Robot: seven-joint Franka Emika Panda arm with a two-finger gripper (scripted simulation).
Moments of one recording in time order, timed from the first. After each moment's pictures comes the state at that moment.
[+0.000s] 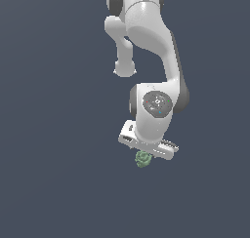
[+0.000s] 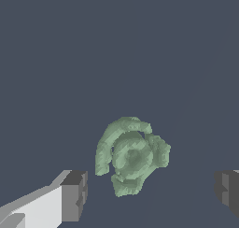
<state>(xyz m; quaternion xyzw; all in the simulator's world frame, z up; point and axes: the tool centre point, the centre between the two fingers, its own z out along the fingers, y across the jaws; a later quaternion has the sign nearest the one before) 0.104 0.074 0.109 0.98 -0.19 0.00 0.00</state>
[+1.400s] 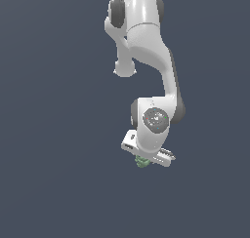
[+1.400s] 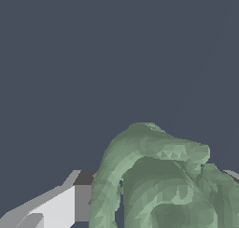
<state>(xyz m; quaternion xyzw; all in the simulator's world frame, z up) 0.109 0.081 0.052 0.98 -0.20 0.00 0.00</state>
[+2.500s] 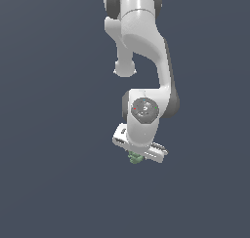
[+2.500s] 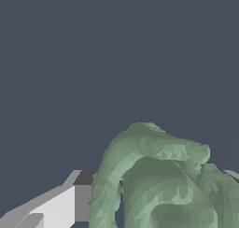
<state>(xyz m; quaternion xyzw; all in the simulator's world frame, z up) 0.102 0.048 0.085 0.98 -0.20 0.00 0.00</state>
